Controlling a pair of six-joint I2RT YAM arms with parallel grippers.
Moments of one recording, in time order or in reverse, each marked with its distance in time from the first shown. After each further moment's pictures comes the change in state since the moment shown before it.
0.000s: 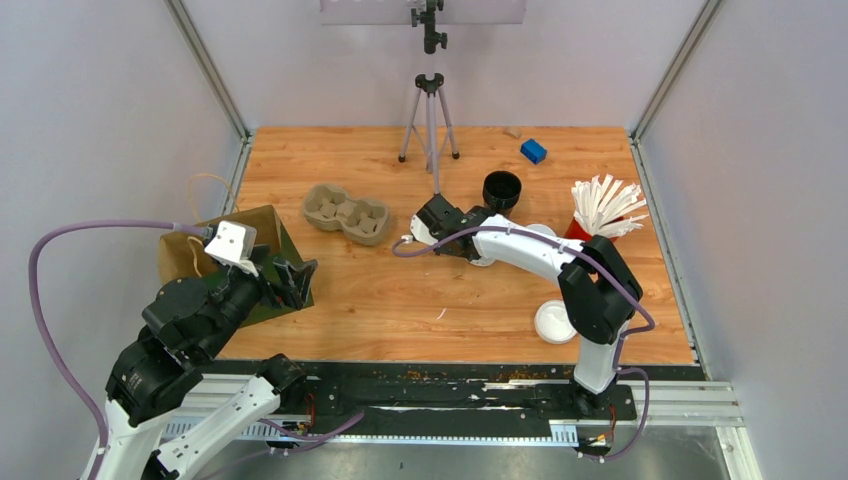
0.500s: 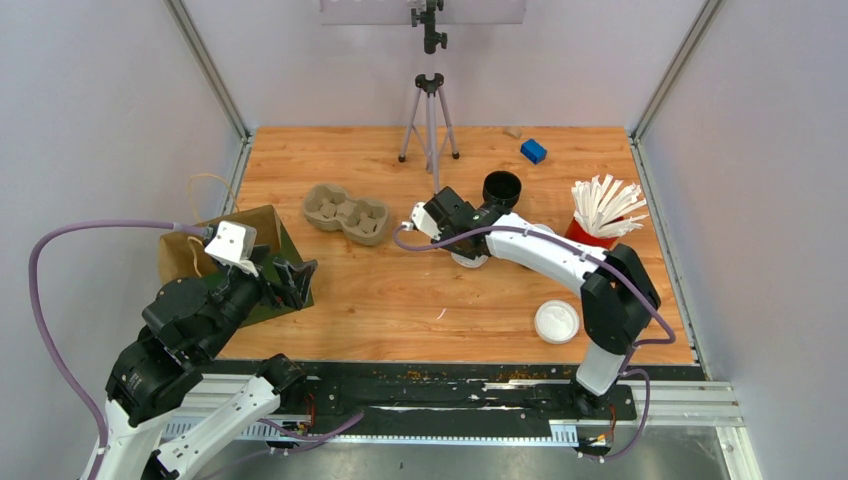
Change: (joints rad) left arm 0.000 0.000 0.000 -0.002 0.000 0.000; right arm -0.003 -0.072 -0.002 -0.019 -0.106 0.121
